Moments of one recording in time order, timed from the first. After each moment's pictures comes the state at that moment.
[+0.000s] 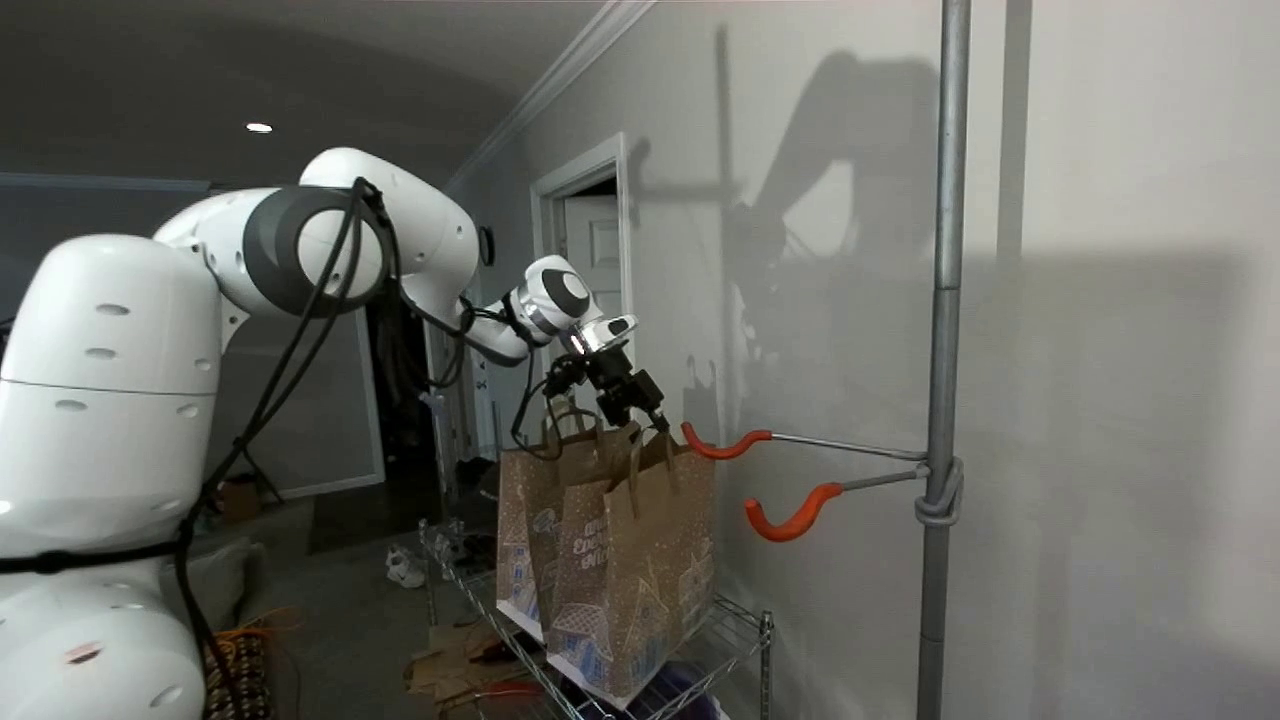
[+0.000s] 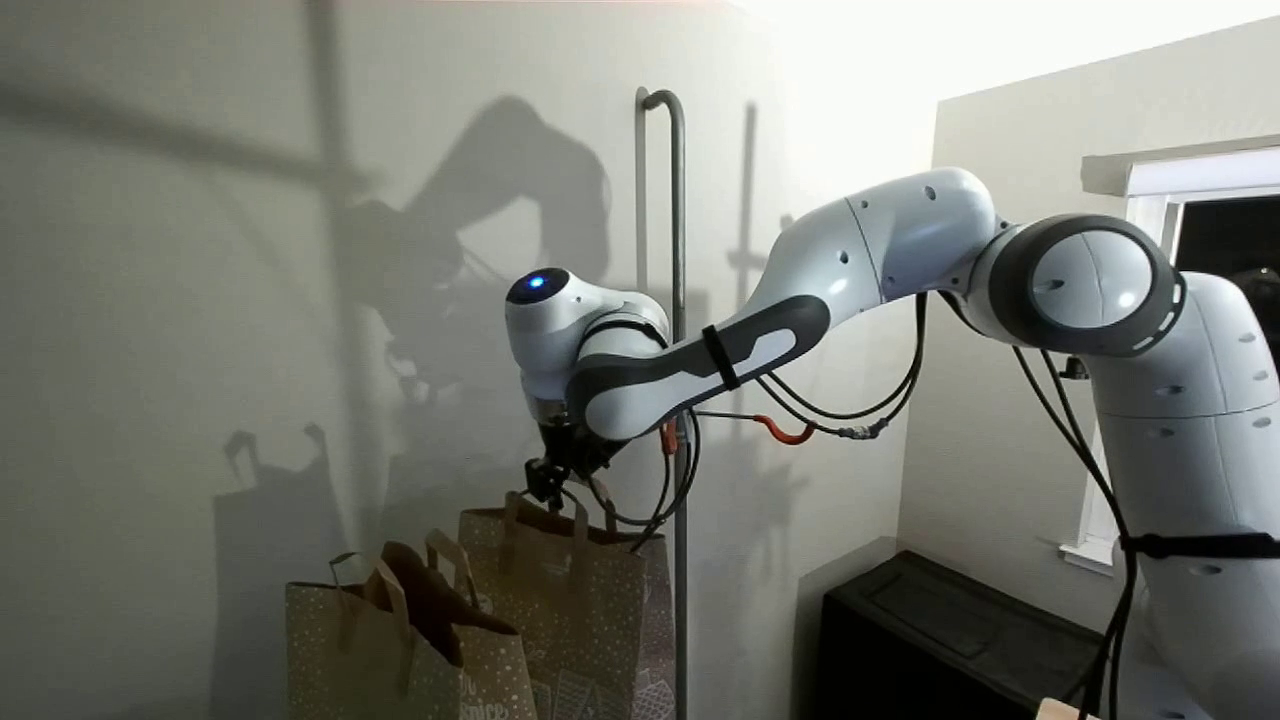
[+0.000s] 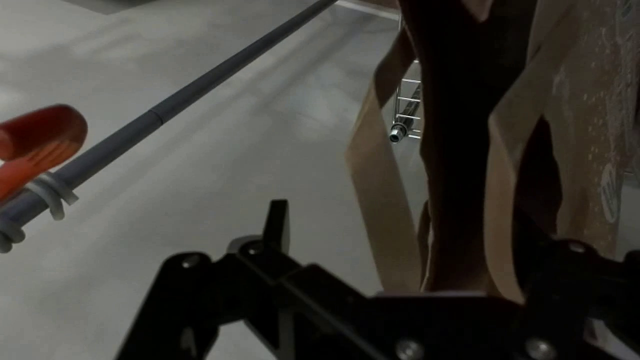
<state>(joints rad) 0.32 0.27 0.15 -1.68 -0.64 1.99 0.69</state>
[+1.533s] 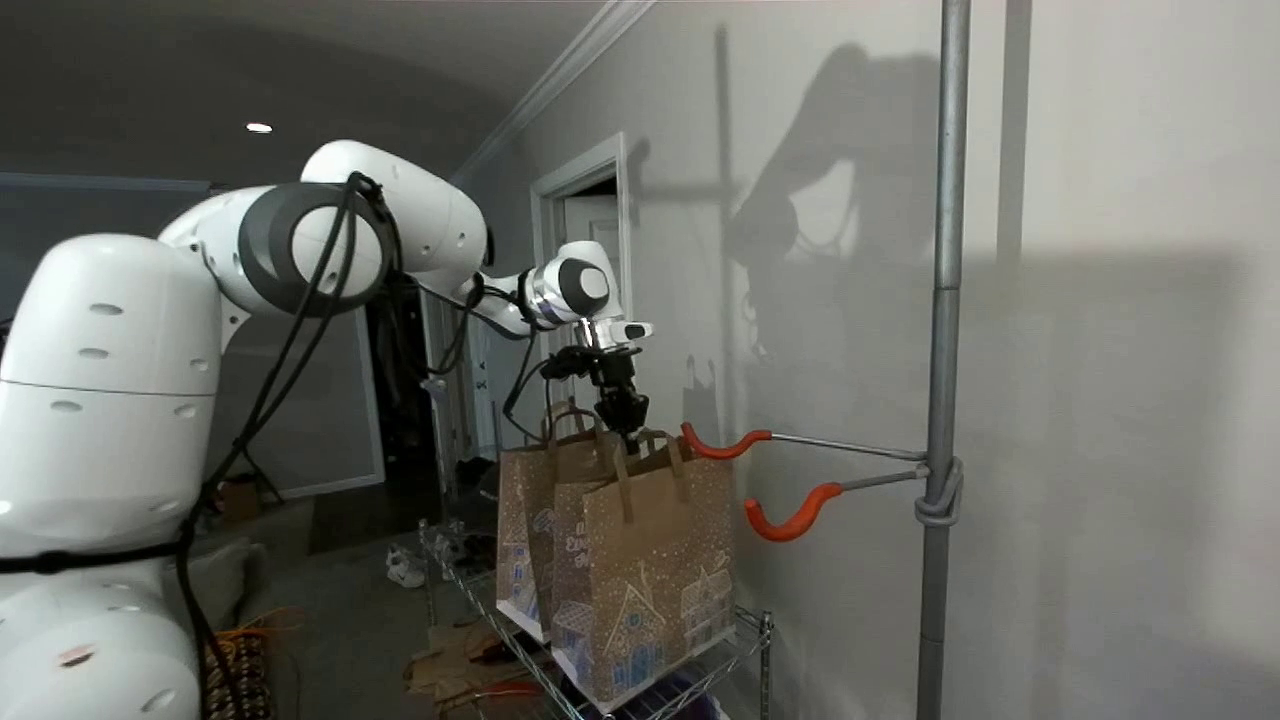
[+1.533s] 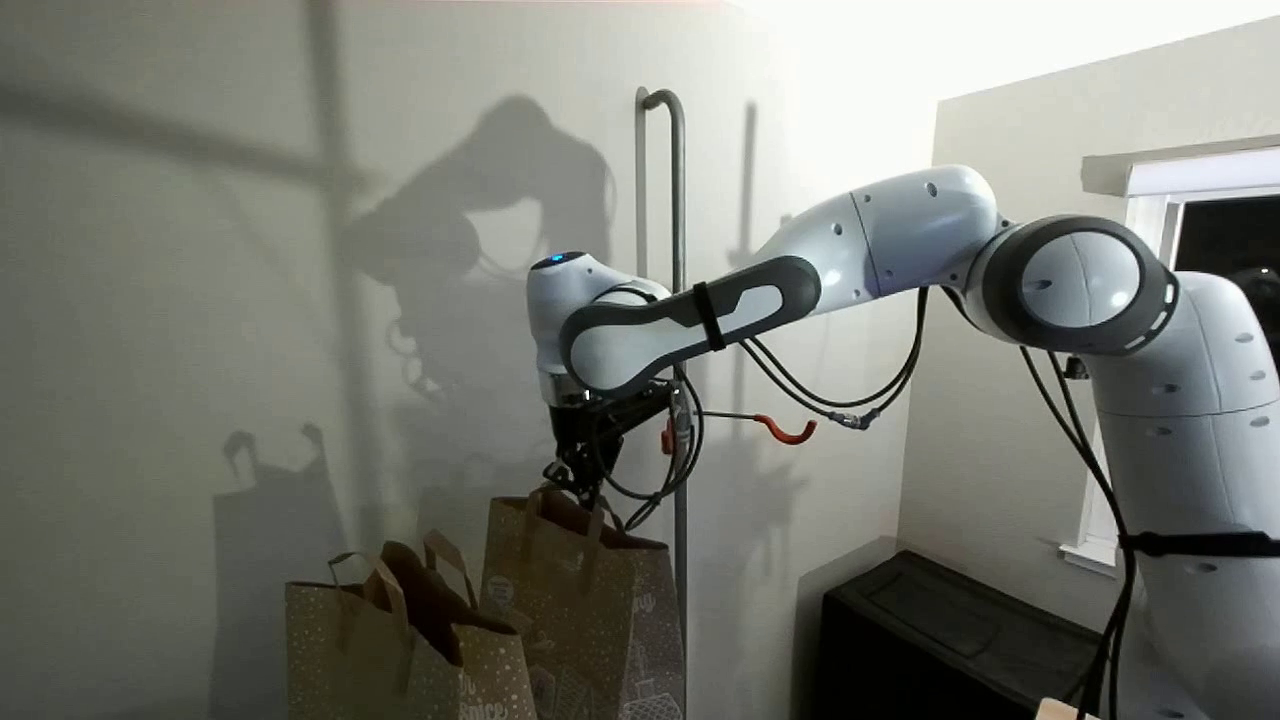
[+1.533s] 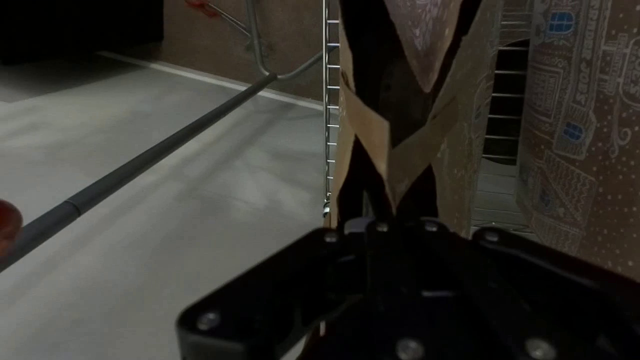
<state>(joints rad) 0.29 0.26 0.13 -1.63 -0.30 1.89 0.47</state>
